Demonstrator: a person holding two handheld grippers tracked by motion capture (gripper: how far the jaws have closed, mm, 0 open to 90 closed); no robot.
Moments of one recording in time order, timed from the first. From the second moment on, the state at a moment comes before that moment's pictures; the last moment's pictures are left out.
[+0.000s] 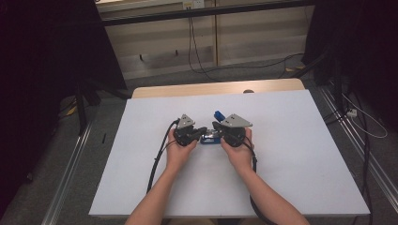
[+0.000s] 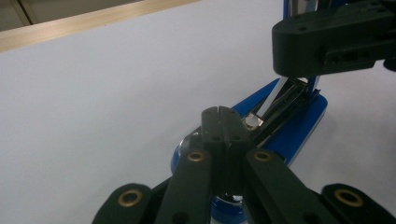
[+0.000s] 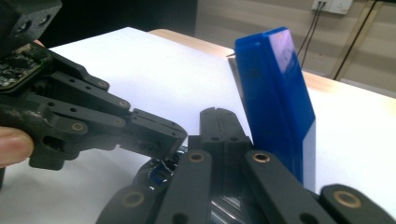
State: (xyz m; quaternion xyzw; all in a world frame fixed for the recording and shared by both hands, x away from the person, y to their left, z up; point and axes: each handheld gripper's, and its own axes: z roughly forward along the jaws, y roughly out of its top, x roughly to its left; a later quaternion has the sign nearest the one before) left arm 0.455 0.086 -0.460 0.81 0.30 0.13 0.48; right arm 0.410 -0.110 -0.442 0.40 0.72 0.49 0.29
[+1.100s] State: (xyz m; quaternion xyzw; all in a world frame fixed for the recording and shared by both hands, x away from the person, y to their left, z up) left arm 0.453 0.083 -0.458 0.82 0.29 0.15 0.47; right arm 0.405 -0.136 -0.432 0.42 0.73 0.43 0.33
